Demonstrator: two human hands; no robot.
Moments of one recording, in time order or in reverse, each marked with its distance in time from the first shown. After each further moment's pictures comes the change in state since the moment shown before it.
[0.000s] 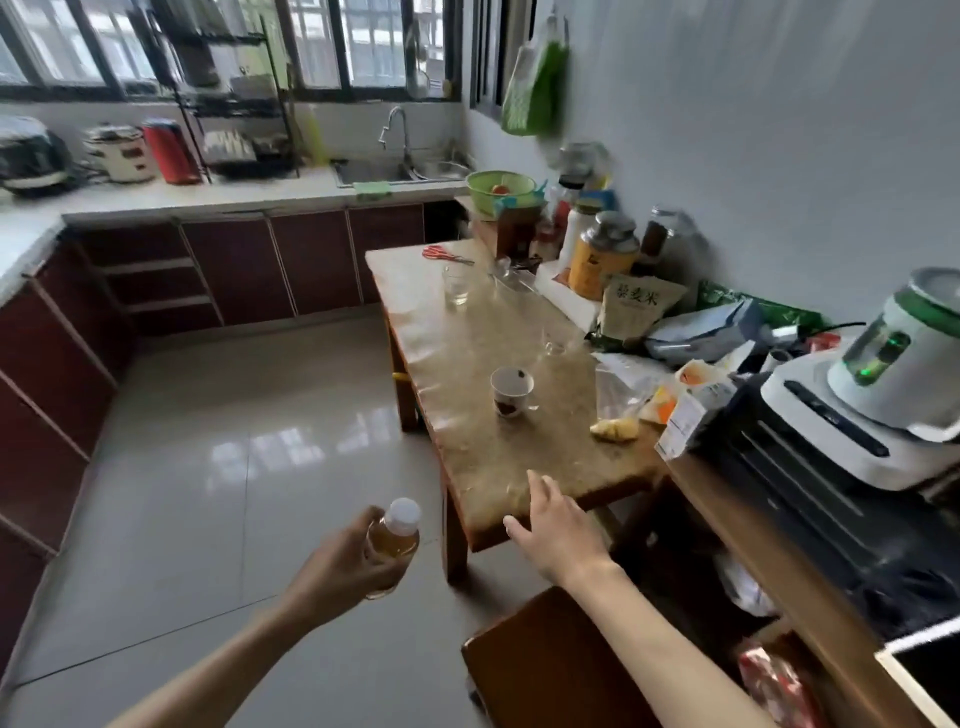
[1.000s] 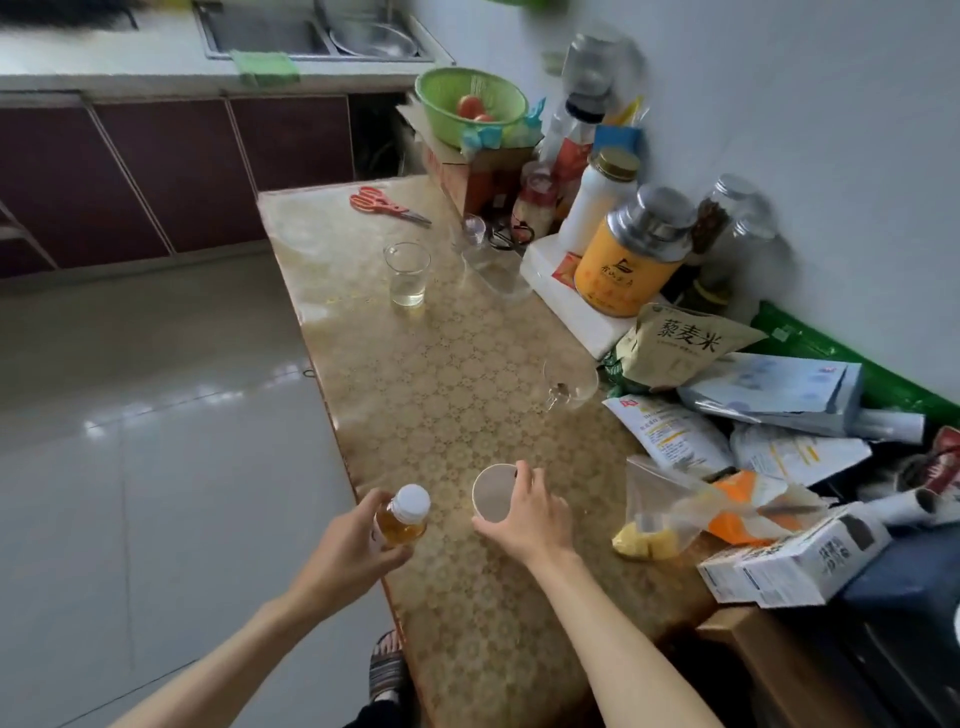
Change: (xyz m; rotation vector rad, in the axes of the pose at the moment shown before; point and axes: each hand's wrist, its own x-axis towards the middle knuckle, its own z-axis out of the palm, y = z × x) left_hand 0.408 -0.016 -0.015 -0.063 -0.190 -0.028; right_hand 0.397 0.031 0.019 -0.044 -0.093 0.306
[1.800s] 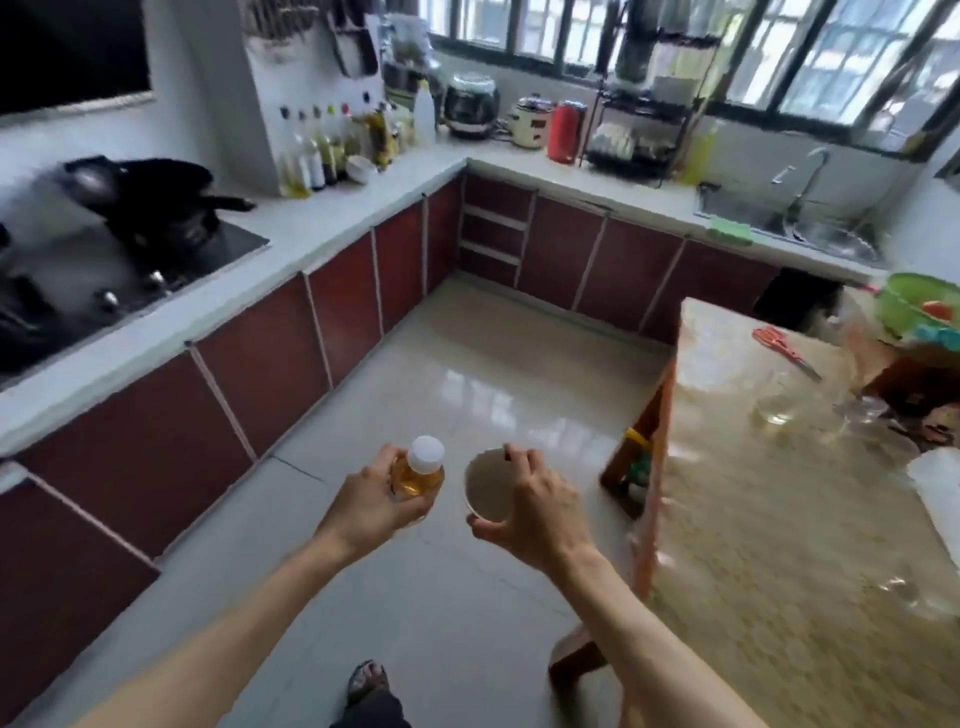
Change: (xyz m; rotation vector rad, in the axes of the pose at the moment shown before) left_hand -0.395 -0.089 -0.054 -0.225 0.849 -0.332; right_hand -0.281 -0.217 0.031 -0.121 0.074 -1.145
